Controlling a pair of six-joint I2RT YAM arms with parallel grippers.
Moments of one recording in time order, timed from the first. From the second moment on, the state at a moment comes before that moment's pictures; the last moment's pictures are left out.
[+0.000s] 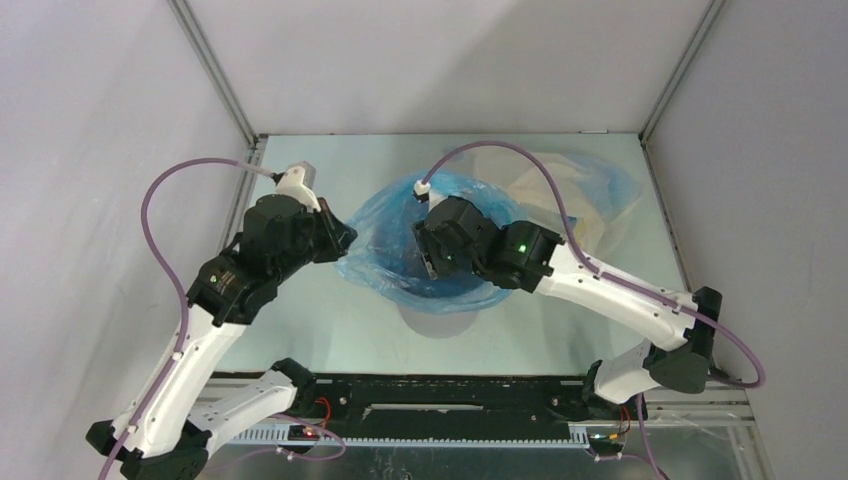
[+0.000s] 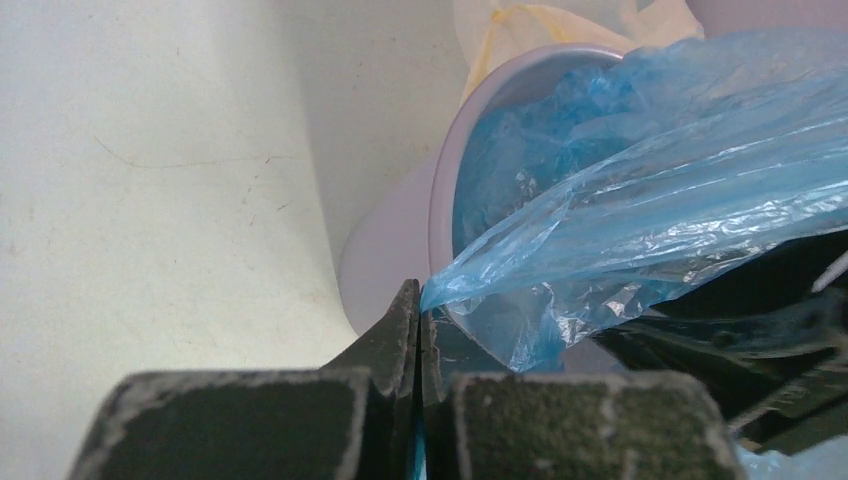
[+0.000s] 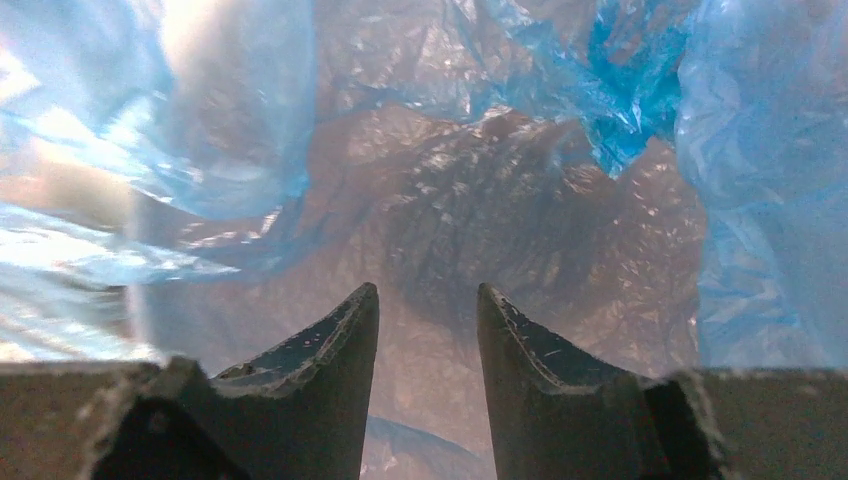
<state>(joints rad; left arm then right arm) -0.55 0.87 1.22 -0.83 -0.12 -0.57 1.10 1.48 1.56 -0.80 0.31 0.44</state>
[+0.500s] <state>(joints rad) -0.49 0.95 1.27 -0.82 -0.07 -0.57 1.21 1.54 1.48 -0.75 0.43 0.43</state>
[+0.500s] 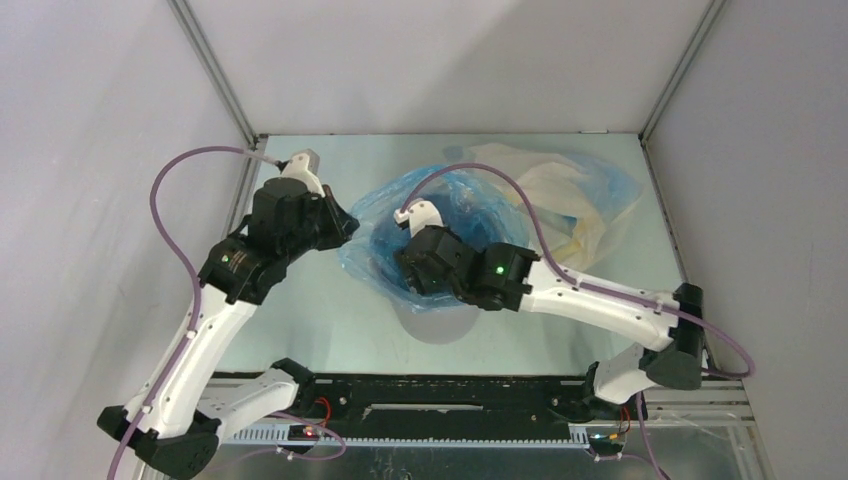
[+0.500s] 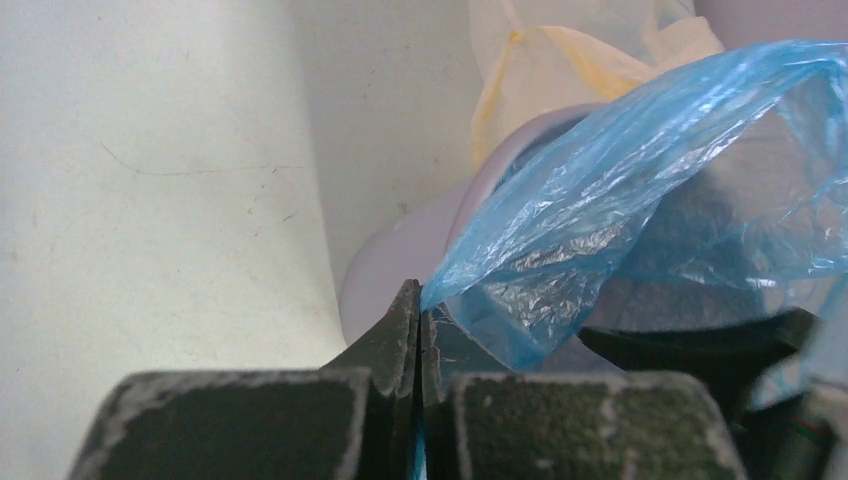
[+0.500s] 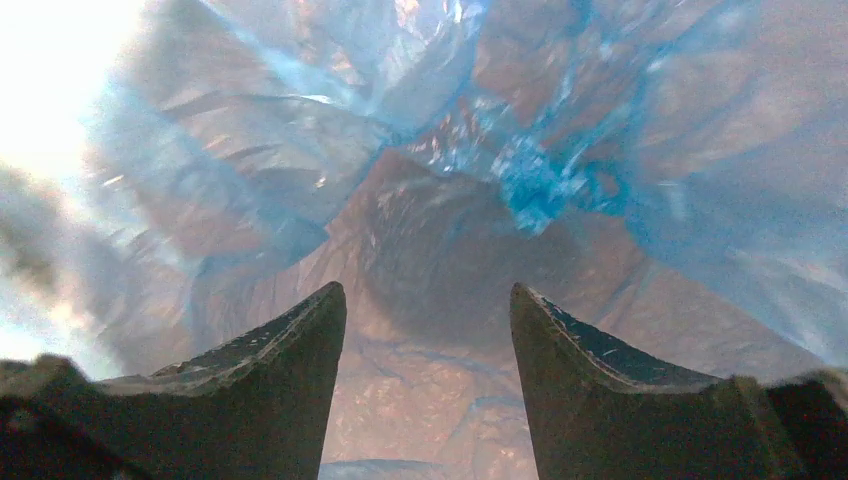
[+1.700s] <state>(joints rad) -0.47 0.84 1.13 -0.79 0.04 -0.57 1.12 0.68 1.15 -0.80 0.53 0.70</state>
